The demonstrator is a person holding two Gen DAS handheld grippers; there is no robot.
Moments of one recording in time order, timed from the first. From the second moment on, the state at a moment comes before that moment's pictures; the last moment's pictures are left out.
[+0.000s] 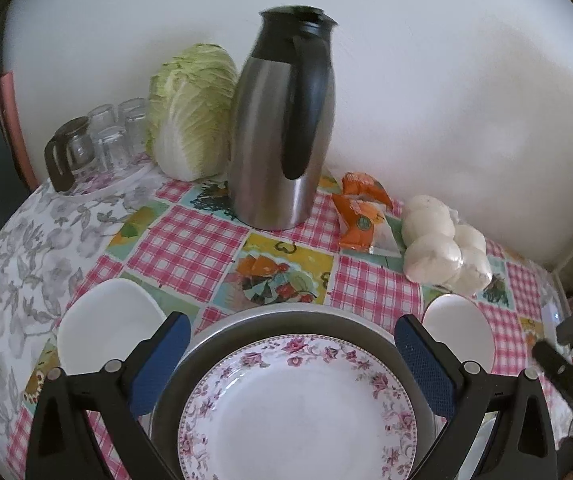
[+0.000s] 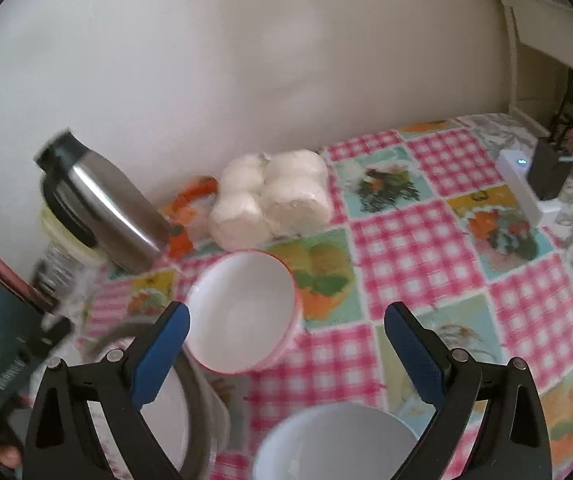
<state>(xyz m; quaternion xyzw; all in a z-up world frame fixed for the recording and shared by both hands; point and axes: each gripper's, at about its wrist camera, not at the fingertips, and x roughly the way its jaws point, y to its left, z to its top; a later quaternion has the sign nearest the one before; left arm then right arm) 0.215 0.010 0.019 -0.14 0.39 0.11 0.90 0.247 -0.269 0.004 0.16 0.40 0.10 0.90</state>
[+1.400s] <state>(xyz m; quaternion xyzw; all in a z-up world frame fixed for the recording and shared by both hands) 0.337 -0.081 -0.038 -0.03 0.57 0.00 0.82 0.297 -0.241 -0.086 0.15 0.53 0.07 0.83</state>
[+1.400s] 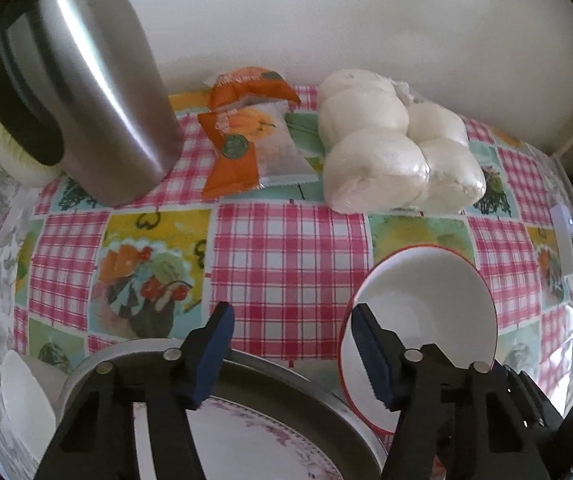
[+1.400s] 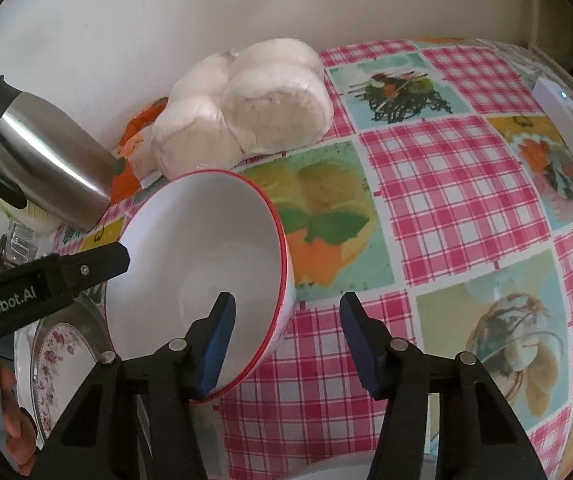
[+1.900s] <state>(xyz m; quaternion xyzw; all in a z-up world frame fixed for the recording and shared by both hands) 0.346 -0.102 -0.062 0.00 0.60 -0.01 0.80 0.298 -0.237 -0.093 0.16 0.53 0.09 0.83</state>
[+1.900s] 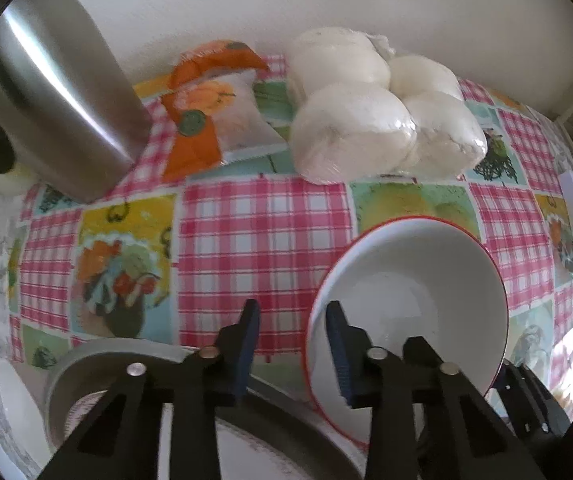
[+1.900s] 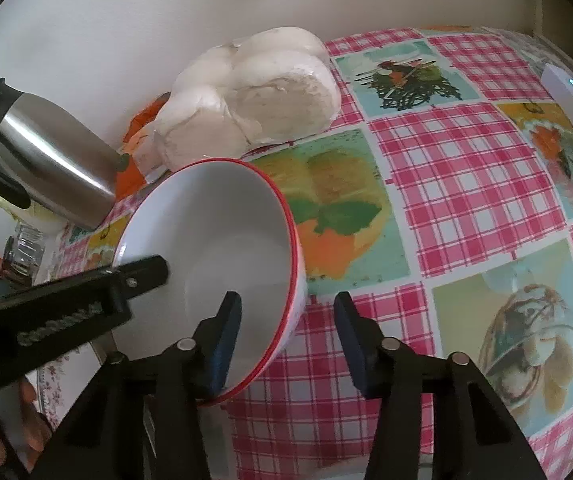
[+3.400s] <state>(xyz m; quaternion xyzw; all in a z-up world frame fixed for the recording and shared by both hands) 0.265 -0.092 0.023 -0.07 0.53 -0.01 0.85 0.234 -0.222 0.000 0.12 0.49 0.15 0.85</state>
